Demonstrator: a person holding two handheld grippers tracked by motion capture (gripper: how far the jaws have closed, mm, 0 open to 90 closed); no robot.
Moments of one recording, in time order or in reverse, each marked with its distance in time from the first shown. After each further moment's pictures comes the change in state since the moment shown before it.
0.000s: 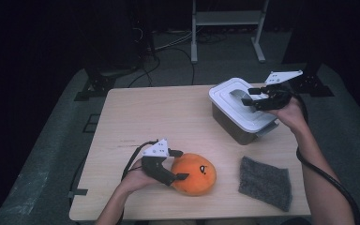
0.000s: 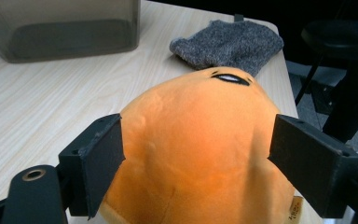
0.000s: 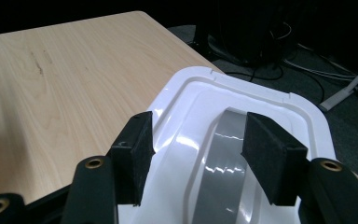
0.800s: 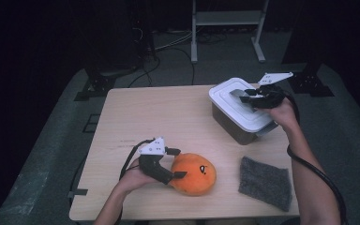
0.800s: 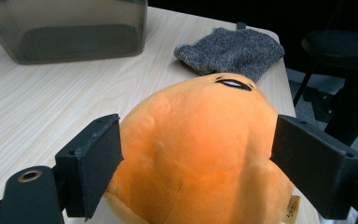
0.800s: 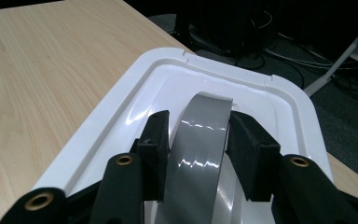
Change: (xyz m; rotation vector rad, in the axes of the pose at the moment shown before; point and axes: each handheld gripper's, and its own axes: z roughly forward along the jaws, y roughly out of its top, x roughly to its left) left arm 0.003 -0.001 -0.006 -0.013 0.007 -0.020; right arm -0.011 -0.011 0.027 0.034 -0.078 0.009
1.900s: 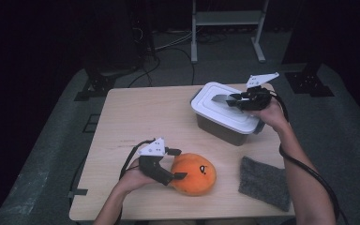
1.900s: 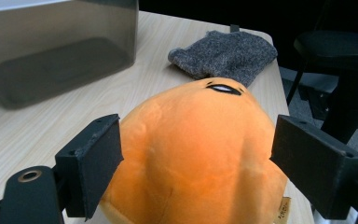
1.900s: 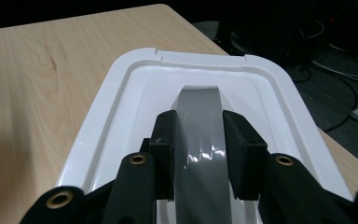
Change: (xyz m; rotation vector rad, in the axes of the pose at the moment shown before) left arm -0.004 0.004 -0.001 -0.012 -0.017 0.030; right arm 0.027 0.017 0.024 -0.017 0.174 -0.044
